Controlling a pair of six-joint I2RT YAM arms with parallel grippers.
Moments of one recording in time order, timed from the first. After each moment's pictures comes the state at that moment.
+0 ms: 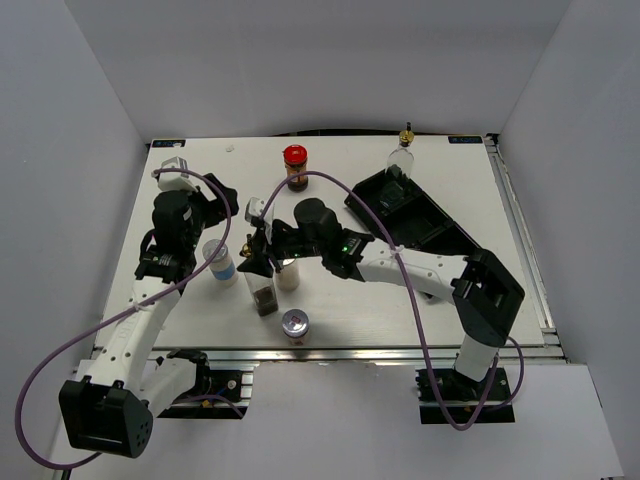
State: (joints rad) left arm -0.15 0.98 0.82 -0.08 -0.10 -0.44; right arm 1.06 1.74 1.29 0.26 -0.54 -0.03
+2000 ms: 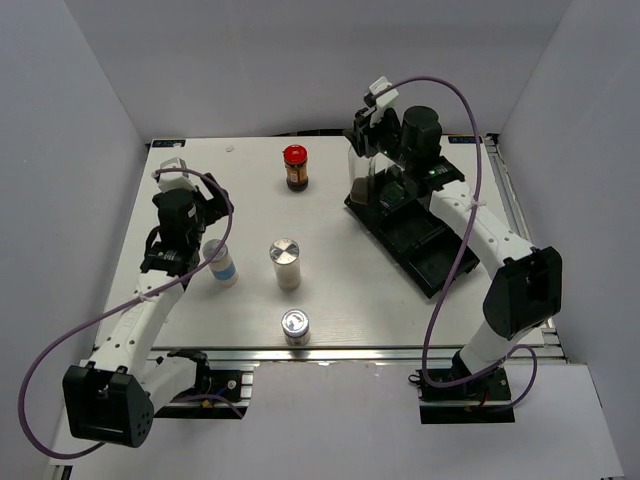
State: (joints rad) left arm -0.15 1.03 0.81 -0.04 -0.25 -0.38; right arm 0.47 1.65 1.51 0.11 -0.28 -0.16
